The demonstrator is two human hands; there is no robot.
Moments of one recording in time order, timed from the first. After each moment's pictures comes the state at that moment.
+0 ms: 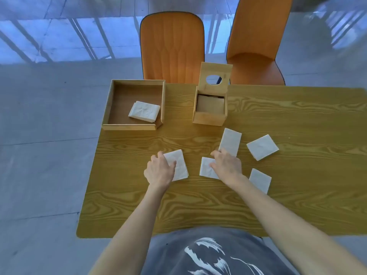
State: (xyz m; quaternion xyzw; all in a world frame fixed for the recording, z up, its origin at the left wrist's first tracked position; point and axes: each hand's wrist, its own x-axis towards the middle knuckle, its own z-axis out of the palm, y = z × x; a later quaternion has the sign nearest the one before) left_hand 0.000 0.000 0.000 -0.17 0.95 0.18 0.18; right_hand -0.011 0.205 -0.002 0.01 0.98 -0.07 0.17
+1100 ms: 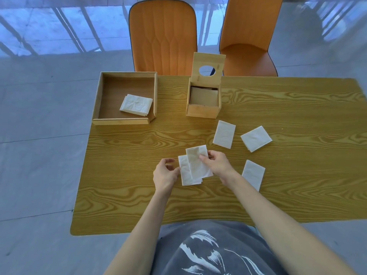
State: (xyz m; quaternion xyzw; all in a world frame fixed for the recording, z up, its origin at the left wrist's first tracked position) left_hand 0.031 0.021 -0.028 -0.30 0.77 0.53 0.19; right_hand 0.011 0.200 0.001 0.25 0.73 -0.59 0.24
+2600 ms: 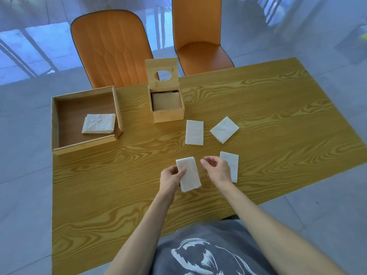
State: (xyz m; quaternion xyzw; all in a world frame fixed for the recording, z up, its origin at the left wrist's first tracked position) left_hand 0.030 0.087 -0.020 -0.21 0.67 0.63 0.32; right_hand 0.060 0.247 -0.017 0.39 0.77 -0.50 0.05
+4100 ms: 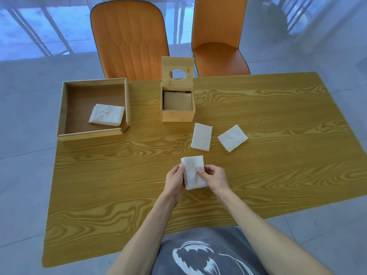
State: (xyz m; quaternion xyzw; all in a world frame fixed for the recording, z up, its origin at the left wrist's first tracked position) left_hand 0.025 0.103 -0.022 -0.29 0.55 0.72 0.33; right_hand 0.050 0.247 -0.033 0.35 0.72 -0.59 0.14
